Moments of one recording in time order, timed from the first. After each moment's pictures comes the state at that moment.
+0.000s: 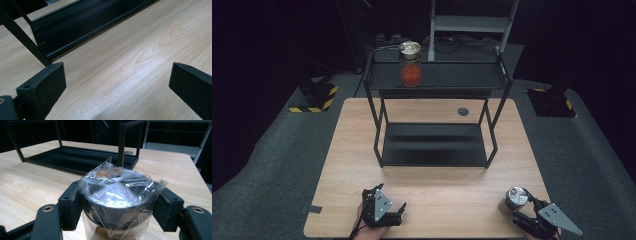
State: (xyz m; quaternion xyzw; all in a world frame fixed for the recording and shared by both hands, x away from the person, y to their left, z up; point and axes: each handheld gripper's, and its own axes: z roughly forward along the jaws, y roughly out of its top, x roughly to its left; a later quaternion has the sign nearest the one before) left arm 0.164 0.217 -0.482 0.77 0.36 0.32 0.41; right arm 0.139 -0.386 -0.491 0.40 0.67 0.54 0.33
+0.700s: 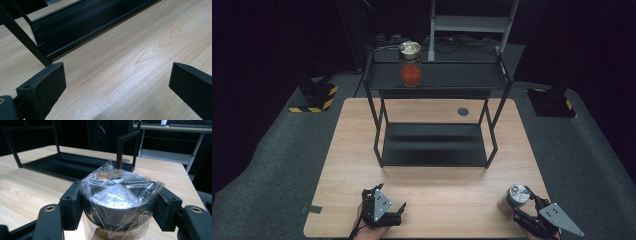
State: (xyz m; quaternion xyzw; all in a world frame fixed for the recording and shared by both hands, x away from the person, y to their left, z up) left arm 0.164 0.218 -0.482 0.77 0.36 0.32 0.41; right arm 0.136 -0.378 -0.482 0.39 0.66 0.54 0.35
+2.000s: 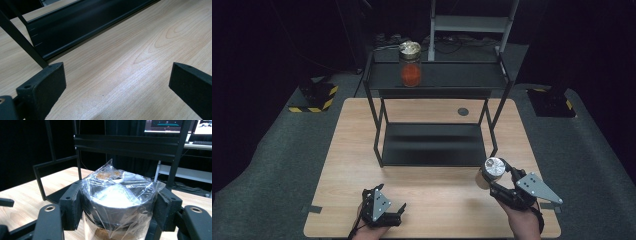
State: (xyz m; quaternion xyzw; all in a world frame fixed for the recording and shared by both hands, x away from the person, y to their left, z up) left arm 0.166 0.225 -0.483 0.77 0.36 0.31 0.42; right arm 0.188 -0.321 -0.419 0.34 0.66 0.59 0.32
